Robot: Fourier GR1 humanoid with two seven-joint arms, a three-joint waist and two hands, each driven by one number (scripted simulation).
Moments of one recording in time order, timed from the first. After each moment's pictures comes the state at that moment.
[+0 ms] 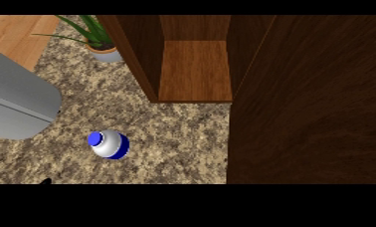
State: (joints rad) left arm 0.75 0.38 -0.02 -2.36 0.56 -0.51 0.05; right arm 0.42 -0.18 -0.07 -2.40 -0.34 0.24 0.18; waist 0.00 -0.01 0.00
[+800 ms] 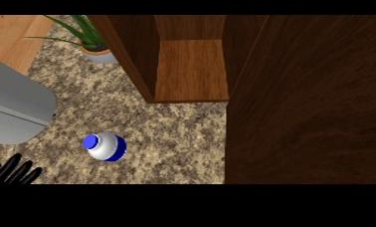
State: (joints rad) left arm 0.65 0.39 0.13 -2.25 0.62 -0.48 0.04; right arm 0.49 -0.18 -0.14 -2.40 -0.40 0.31 0.15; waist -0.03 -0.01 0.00
